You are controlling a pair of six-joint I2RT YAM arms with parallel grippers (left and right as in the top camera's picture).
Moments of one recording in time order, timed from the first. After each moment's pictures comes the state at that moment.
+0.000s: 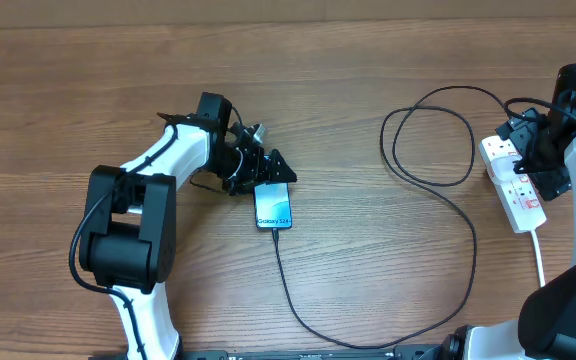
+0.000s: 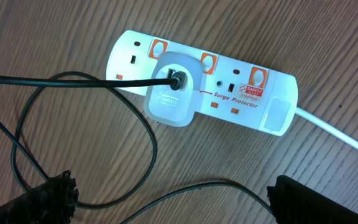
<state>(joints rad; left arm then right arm) -0.20 2.07 1.31 -0.74 0.74 -0.20 -0.31 1.64 1.45 -1.12 0.11 0.75</state>
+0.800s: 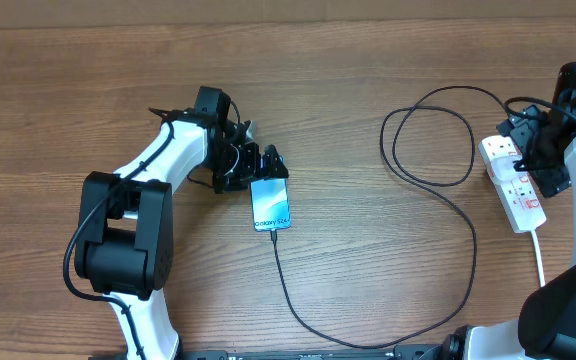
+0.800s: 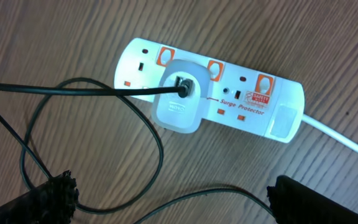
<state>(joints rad) -0.20 2.03 1.34 -0.79 0.53 -0.27 -0.31 1.64 1.45 -1.09 0.11 0.75</state>
